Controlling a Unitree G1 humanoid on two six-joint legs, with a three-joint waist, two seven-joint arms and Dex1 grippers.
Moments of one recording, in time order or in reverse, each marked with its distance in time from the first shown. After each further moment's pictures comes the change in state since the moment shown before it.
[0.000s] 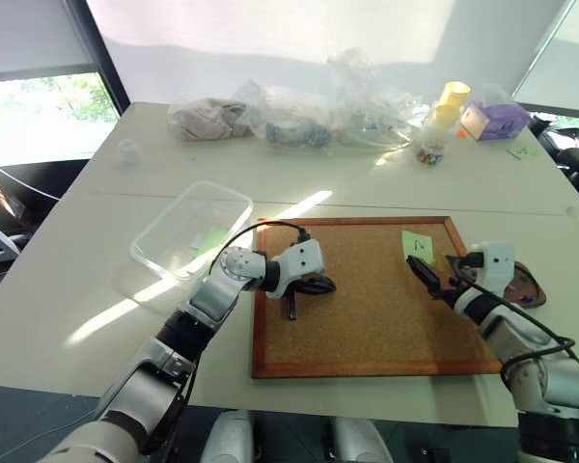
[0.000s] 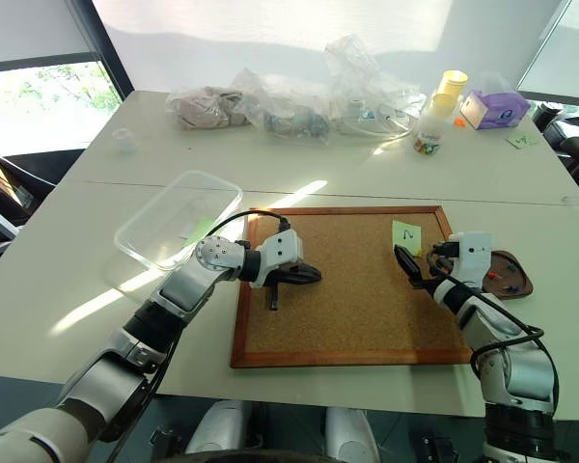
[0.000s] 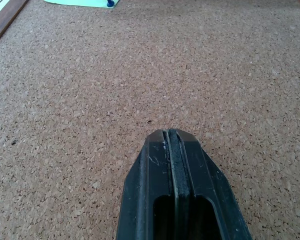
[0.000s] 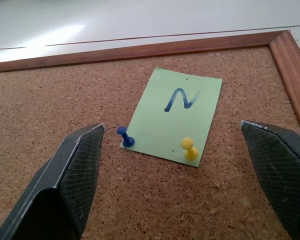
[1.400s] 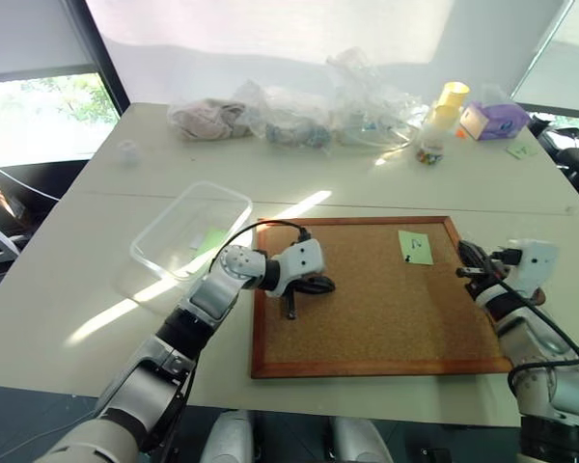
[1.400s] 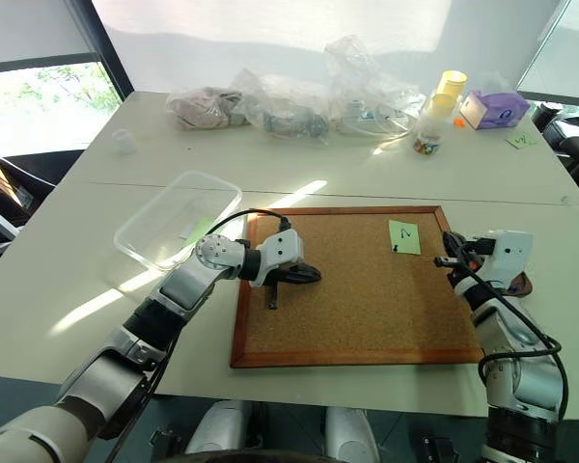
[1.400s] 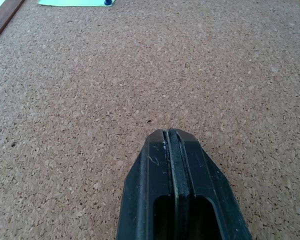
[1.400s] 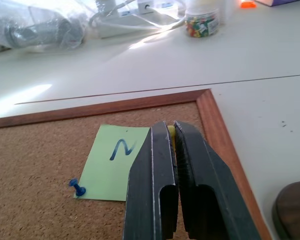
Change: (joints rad) left arm -0.014 0.005 -0.009 0.008 0.001 -0.001 -0.005; right arm 0.019 0.045 -0.155 0.025 0.020 -0.178 -0.088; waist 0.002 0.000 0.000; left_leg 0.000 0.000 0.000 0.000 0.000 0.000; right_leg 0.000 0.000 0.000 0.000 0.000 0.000
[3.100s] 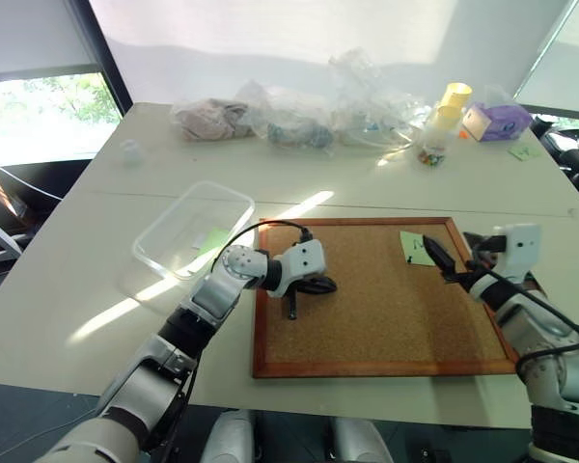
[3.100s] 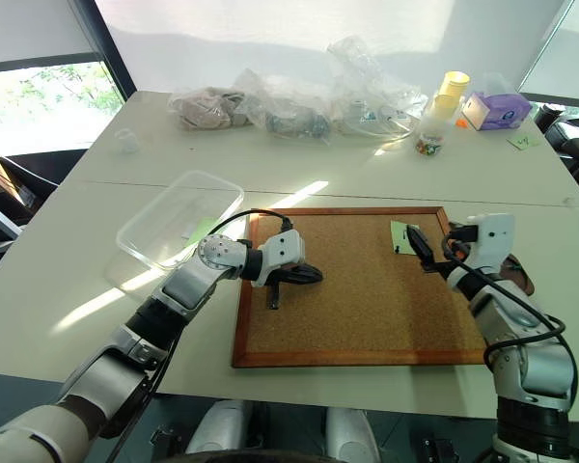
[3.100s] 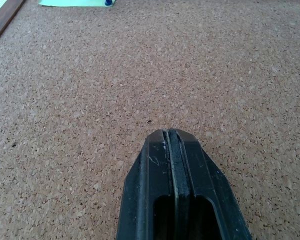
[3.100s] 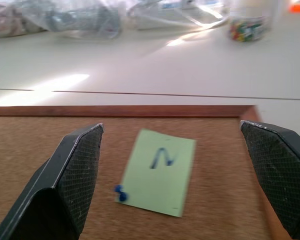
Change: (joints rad) left arm -0.008 -0.005 0.000 0.022 0.001 -0.022 -0.002; right arm -0.055 -0.065 0.156 -0.080 -0.002 0.152 0.074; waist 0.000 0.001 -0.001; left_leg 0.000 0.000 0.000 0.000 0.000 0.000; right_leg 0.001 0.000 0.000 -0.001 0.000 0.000
